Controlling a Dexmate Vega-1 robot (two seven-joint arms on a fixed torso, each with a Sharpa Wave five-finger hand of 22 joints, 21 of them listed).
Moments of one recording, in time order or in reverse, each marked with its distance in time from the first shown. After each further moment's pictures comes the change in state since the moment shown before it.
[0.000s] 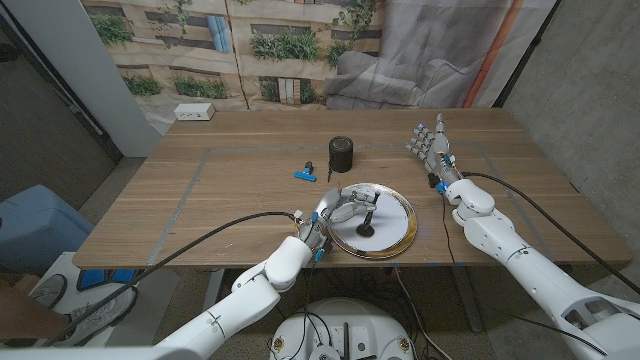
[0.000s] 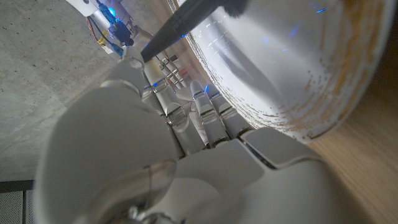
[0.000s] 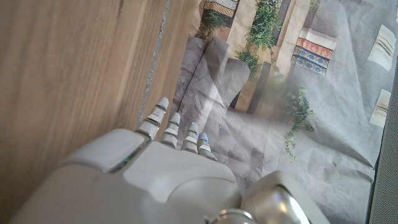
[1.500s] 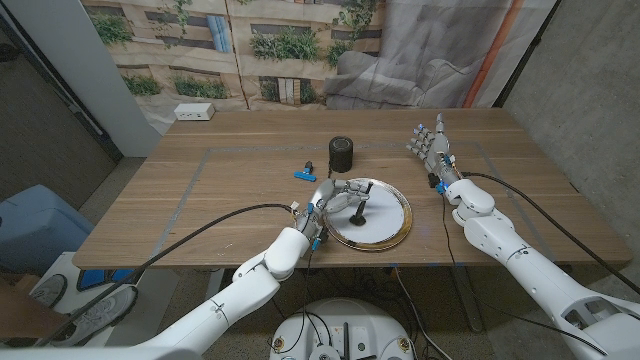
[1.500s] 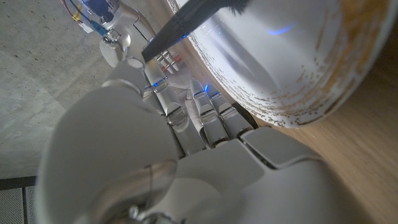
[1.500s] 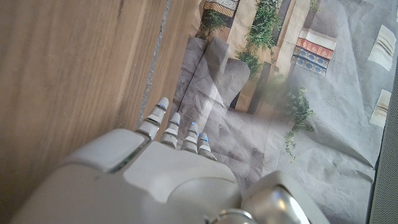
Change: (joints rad) left arm -0.053 -0.027 -0.013 0.070 0.015 -0.011 0.024; left_hand 0.007 0.008 -0.010 -0.001 0.001 -0.002 0.002 0.000 0.000 -0.002 0.002 -0.002 0.000 0.000 0.000 0.000 0.000 0.000 0.000 0.000 0.000; right arm 0.000 0.000 0.000 0.001 0.000 0.000 0.000; right_hand 0.000 0.000 0.000 0.000 0.000 0.000 0.000 0.000 0.000 0.000 0.000 0.000 0.000 0.000 0.000 0.000 0.000 0.000 0.000 0.000 0.000
